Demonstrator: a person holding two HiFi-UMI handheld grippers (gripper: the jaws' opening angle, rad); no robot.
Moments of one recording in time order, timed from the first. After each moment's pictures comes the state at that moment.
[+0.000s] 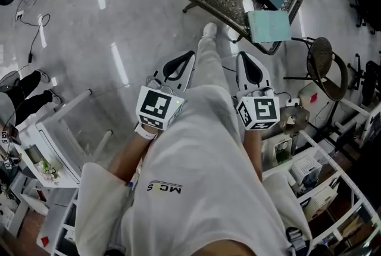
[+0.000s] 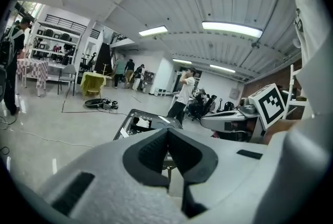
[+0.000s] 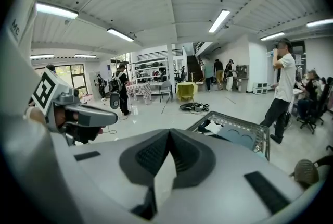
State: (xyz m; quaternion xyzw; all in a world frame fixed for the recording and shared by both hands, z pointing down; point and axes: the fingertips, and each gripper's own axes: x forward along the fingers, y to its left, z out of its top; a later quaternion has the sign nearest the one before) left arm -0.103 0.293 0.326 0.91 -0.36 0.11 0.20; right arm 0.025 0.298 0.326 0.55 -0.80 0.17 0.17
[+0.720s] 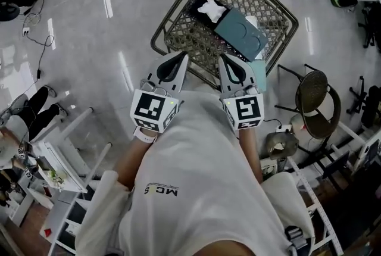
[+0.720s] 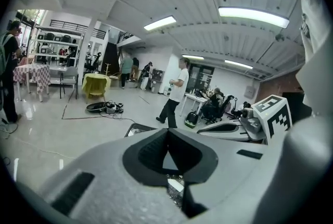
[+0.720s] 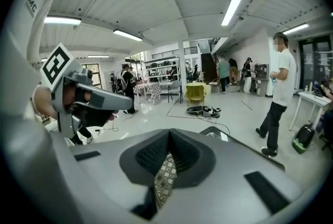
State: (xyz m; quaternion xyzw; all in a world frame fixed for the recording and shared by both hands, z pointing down) left arm 0.059 0.018 0.304 0.88 -0.41 0.14 0.21; right arm 0.152 0.029 0.330 0.46 -0.85 0.15 0.18
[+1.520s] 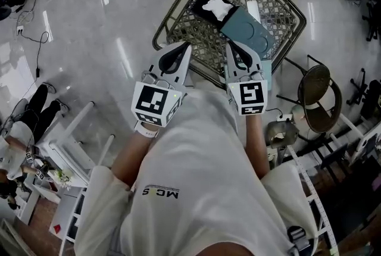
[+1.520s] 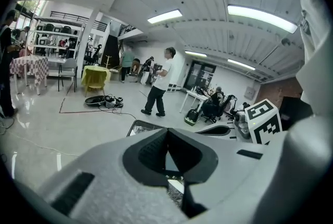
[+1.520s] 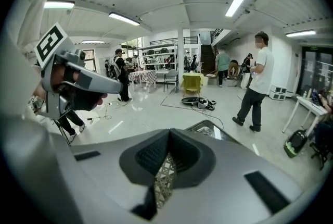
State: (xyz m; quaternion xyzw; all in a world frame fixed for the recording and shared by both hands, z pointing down) left arm 0.043 -0.047 0.335 0.87 -0.40 0.15 0.24; right arm 0.146 -0.043 0.382 0.47 -0.83 0.16 0.25
